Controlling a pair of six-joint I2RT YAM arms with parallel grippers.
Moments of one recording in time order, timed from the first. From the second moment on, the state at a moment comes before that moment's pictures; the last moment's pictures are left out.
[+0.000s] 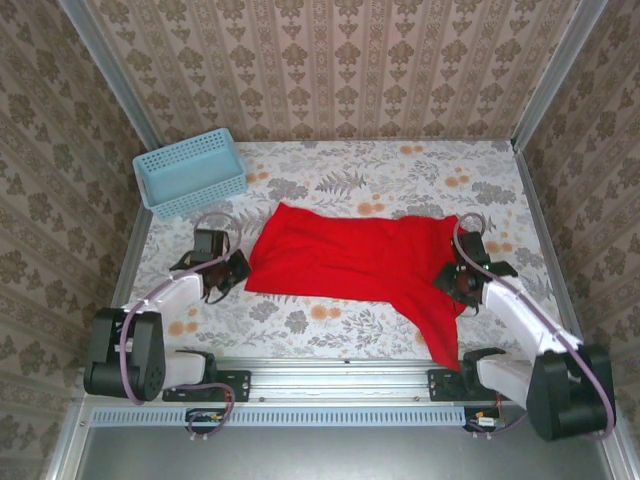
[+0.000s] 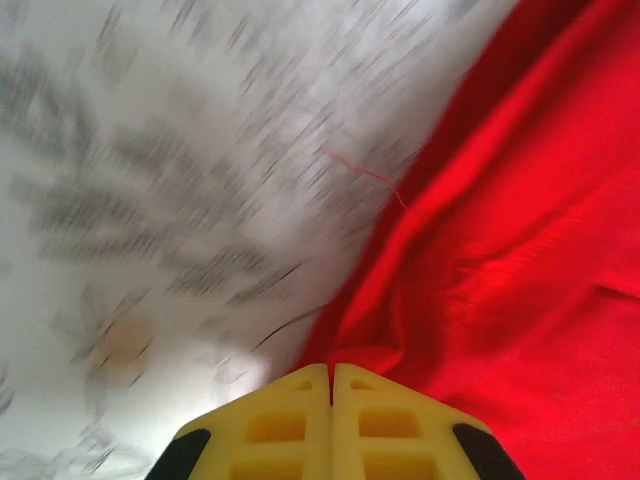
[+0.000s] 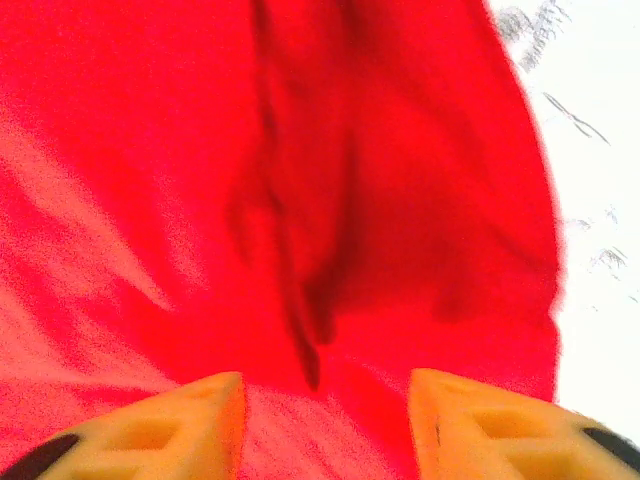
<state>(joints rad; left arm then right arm) -0.18 1.28 0.51 -0.26 0.23 -0.68 0.11 1.05 0.57 -0.70 0.06 0.71</state>
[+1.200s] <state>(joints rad) -0.18 1.23 0.57 -0.31 0.15 -0.65 -0.07 1.81 1.17 -0.63 0.08 0.53</state>
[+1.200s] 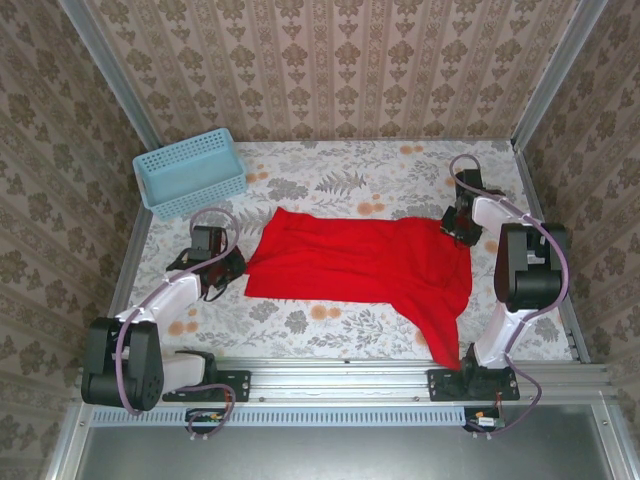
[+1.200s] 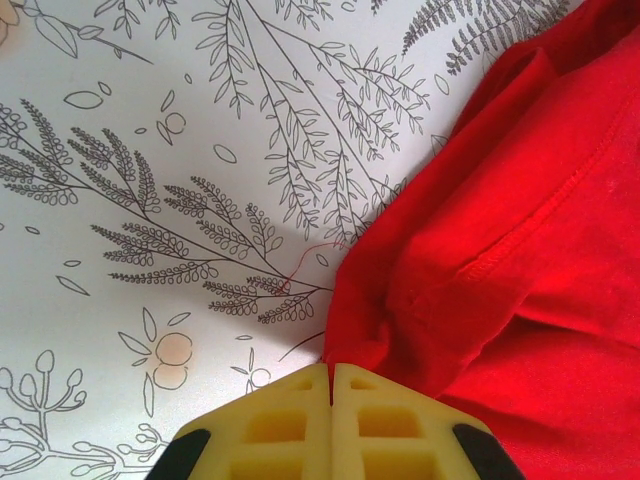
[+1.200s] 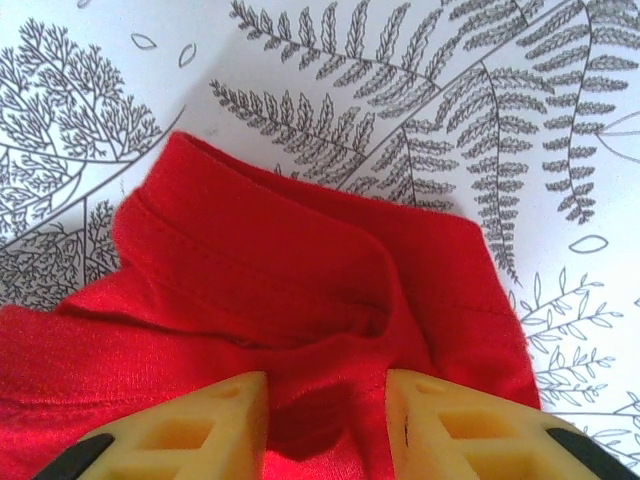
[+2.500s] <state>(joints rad) -0.10 1.18 0.79 -0.40 0.14 -0.61 -0.02 1.64 1.50 -0.76 0.18 0.48</state>
